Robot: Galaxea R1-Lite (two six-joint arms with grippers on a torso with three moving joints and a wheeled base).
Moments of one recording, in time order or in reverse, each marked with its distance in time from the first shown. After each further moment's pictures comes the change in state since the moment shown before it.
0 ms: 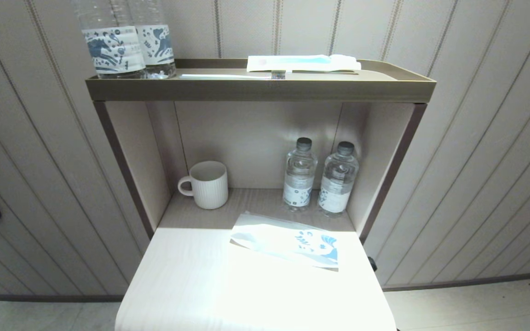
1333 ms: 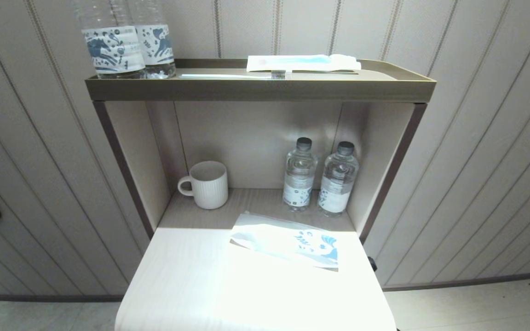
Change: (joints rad) left arm 0.000 0.002 -0.092 0.142 0.114 -0.007; right arm -0.102 0.062 -0.030 -0.162 0.129 -0.080
